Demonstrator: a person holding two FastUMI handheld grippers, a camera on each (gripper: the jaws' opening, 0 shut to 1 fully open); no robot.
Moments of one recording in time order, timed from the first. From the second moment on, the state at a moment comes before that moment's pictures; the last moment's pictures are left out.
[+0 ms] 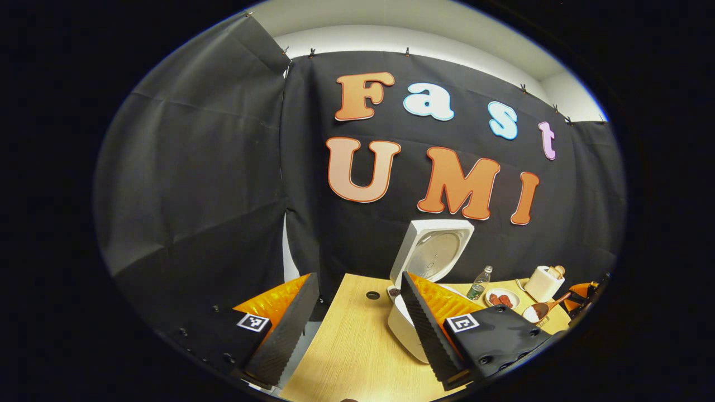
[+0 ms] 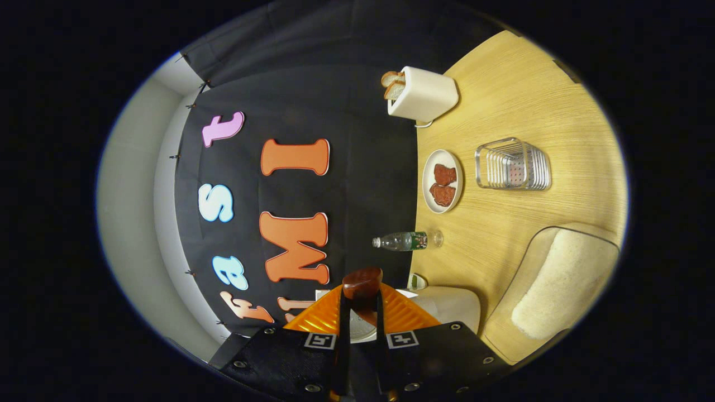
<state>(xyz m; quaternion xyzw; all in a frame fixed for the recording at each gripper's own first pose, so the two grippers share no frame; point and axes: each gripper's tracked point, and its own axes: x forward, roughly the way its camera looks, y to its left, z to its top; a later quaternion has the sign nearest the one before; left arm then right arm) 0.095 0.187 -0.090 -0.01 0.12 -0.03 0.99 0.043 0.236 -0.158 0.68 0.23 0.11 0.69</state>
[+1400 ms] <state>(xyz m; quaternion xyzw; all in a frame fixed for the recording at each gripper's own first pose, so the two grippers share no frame) 0.121 0.228 -0.101 -0.02 0.14 -0.01 0.99 0.134 0.411 -0.086 0.53 0.20 0.20 0.80</state>
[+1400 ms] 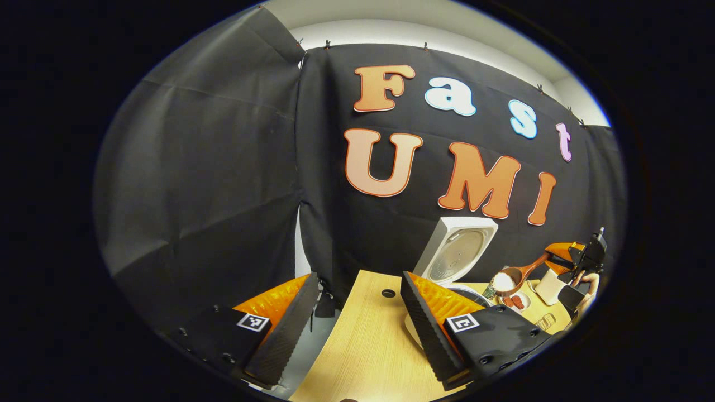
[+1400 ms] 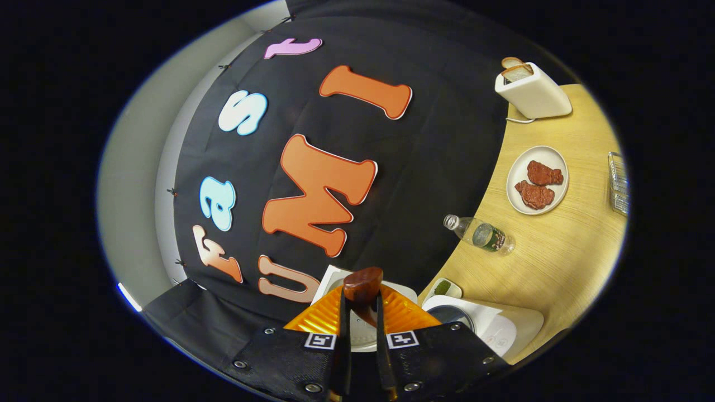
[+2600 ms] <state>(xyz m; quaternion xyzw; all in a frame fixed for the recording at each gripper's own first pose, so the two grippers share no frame) 0.113 0.206 -0.094 -0.02 0.12 -0.04 0.99 0.138 0.432 -0.025 0.38 0.13 0.25 0.88</state>
